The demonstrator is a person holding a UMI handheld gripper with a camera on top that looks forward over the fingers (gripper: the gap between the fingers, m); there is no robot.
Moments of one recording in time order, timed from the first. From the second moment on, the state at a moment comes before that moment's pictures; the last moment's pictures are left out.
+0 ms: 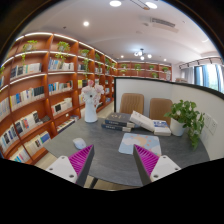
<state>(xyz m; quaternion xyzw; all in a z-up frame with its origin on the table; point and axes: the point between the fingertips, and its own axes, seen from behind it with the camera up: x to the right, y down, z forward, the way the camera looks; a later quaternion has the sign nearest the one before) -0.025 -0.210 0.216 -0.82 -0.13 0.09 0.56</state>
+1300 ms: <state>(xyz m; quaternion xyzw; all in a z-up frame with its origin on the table) -0.280 0.002 -0.011 -0.92 -0.07 0.04 0.39</state>
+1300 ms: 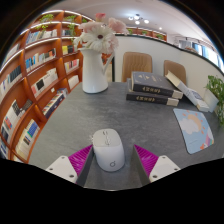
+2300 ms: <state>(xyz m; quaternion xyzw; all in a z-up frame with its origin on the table) -0.206 0.107 0.282 -0.84 -0.05 0.02 0.53</state>
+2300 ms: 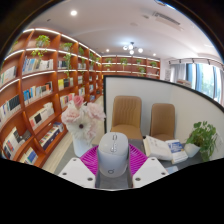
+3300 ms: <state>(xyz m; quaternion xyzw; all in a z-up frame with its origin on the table) 0.077 0.097 -0.012 -0.94 0.00 0.02 0.34</state>
